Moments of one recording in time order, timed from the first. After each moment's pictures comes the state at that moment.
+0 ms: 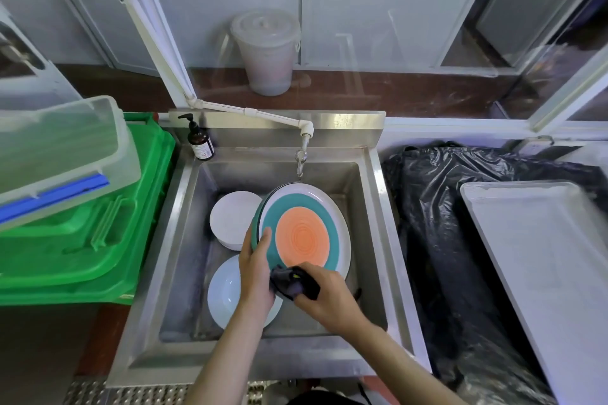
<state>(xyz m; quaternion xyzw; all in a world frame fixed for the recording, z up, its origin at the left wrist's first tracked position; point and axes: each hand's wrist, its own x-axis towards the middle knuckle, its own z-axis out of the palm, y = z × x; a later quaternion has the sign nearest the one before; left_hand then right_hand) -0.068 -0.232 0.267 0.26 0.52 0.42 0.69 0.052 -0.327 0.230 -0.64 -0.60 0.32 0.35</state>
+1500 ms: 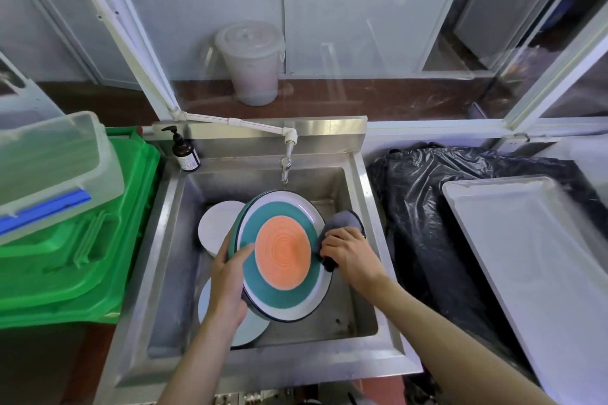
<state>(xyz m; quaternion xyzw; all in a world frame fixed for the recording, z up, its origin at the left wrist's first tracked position) -0.090 -0.227 0.274 0.31 0.54 0.40 0.68 0.161 -0.300 0.201 -0.65 -0.75 0.03 0.11</state>
